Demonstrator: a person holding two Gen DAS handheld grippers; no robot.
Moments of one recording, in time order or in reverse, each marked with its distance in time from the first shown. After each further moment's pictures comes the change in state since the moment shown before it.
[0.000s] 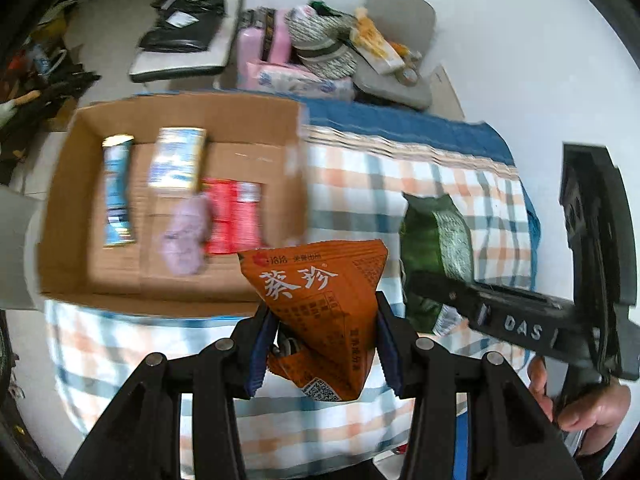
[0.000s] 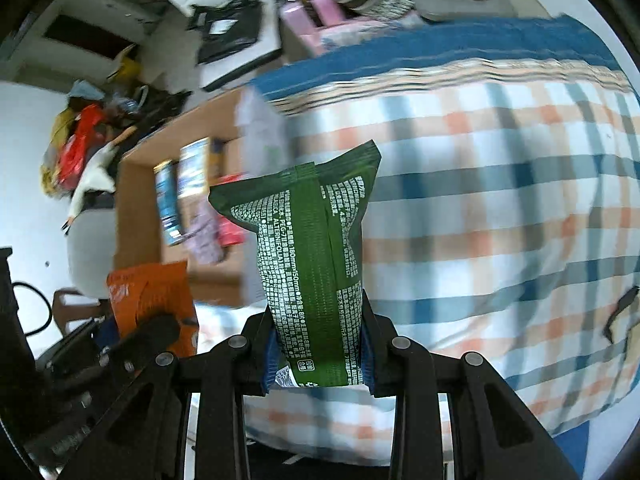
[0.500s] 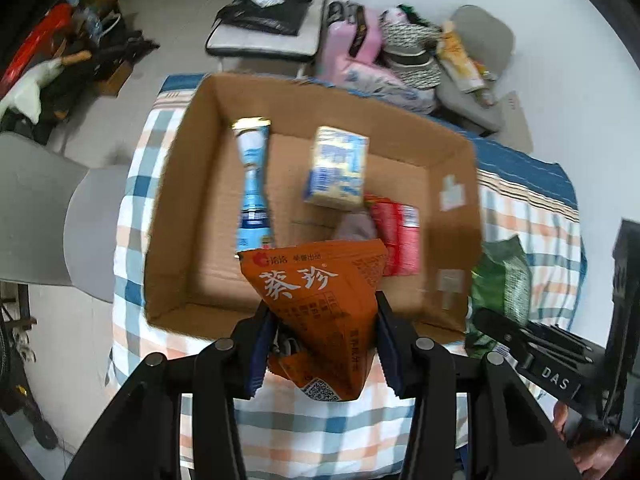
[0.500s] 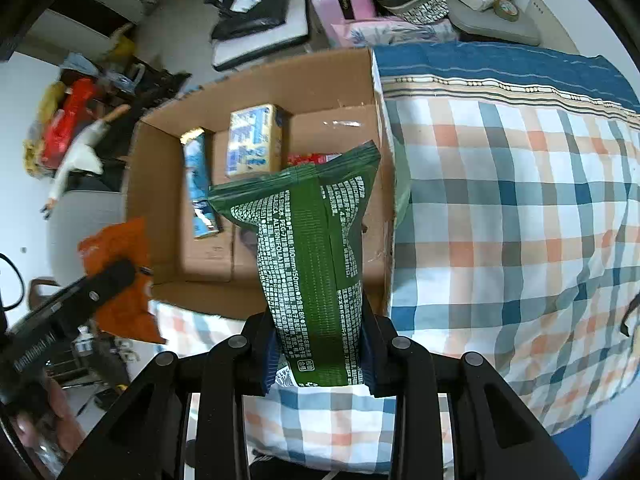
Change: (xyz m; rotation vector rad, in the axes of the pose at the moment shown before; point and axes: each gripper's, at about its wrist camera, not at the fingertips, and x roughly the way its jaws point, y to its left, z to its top) left arm 0.002 0.171 0.033 -0.135 0.050 0.108; right arm 0.073 0.128 0.005 -0.025 0.026 -0.146
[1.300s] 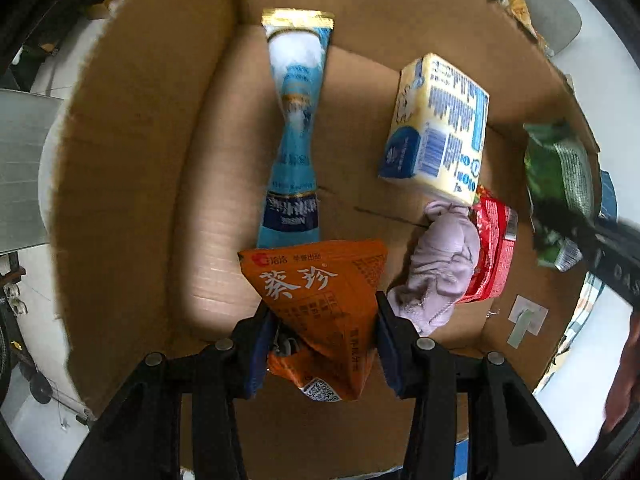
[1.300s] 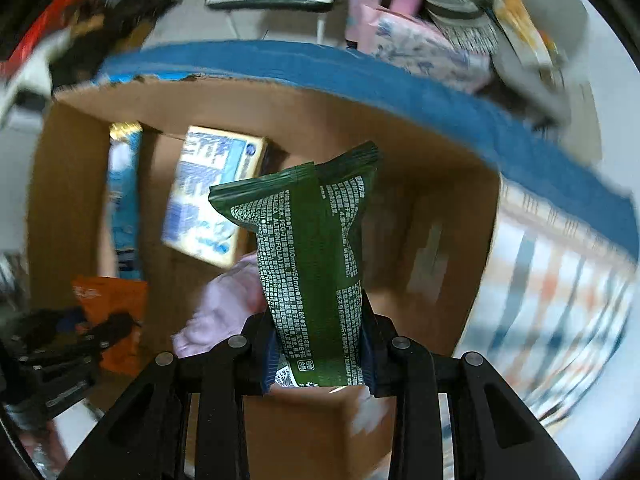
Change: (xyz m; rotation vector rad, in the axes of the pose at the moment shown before) left arm 0.130 0.053 0.039 -0.112 0.295 -0.018; right arm 0.110 0.063 0.151 -0.372 0.165 -0.313
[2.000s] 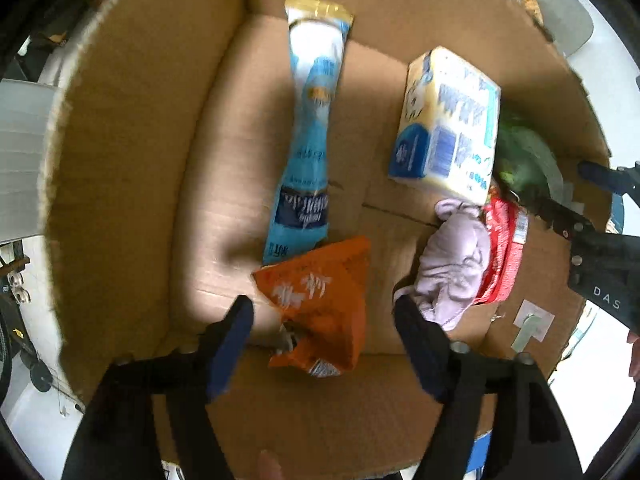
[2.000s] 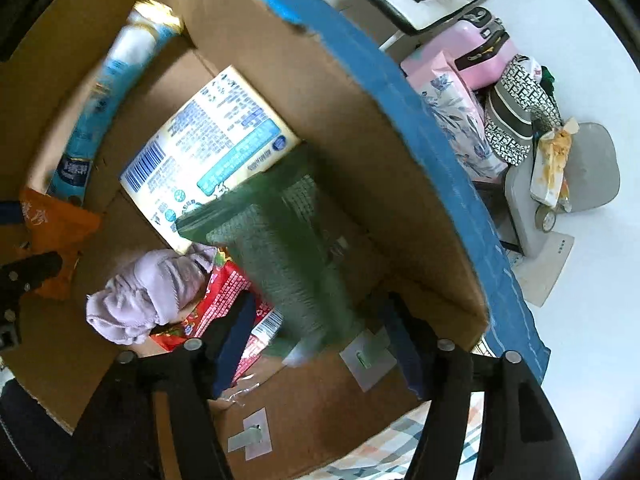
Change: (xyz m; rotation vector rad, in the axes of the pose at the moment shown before) left arm -0.003 0.005 0.002 -0.032 -0.003 0.029; right arm 0.012 0.032 0.022 -0.430 0.009 -0.232
